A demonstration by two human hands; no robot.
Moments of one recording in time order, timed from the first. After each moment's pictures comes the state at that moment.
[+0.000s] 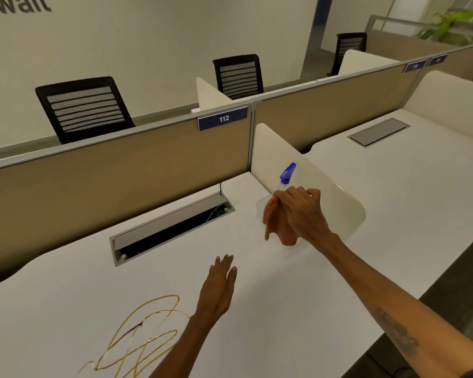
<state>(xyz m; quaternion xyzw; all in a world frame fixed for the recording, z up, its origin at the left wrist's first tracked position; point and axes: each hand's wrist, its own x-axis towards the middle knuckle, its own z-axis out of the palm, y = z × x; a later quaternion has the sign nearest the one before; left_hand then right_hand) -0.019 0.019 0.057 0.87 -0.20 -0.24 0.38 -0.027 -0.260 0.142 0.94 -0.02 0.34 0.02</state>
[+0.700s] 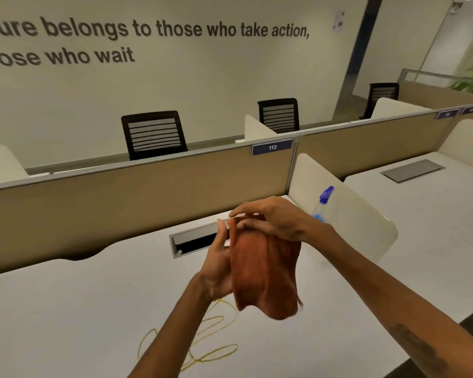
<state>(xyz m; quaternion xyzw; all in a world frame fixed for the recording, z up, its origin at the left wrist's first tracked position) -0.027 0.157 0.217 0.35 -0.12 -0.48 0.80 -0.049 -0.021 0.315 0.94 0.24 0.08 -0.22</state>
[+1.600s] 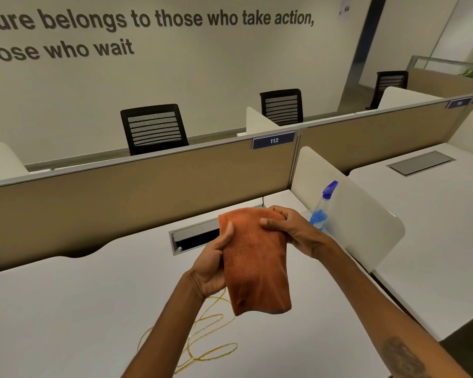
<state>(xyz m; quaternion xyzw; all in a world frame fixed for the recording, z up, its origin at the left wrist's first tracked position) -0.022 0.157 0.226 0.41 -0.05 -0.46 0.79 -0.039 -0.068 0.233 0.74 -0.06 -0.04 -0.67</state>
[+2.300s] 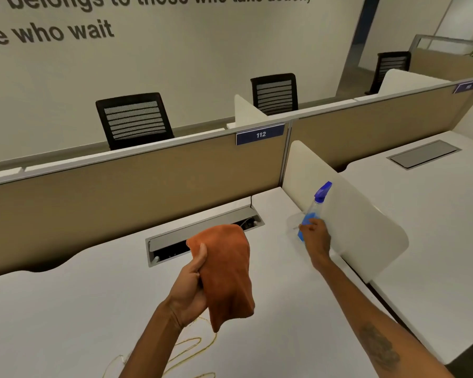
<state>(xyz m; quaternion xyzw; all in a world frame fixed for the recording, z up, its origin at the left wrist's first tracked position) 0.021 0.105 0.166 0.42 0.08 -0.41 0.81 0.023 -0.215 0.098 0.71 -0.43 0.20 -0.52</state>
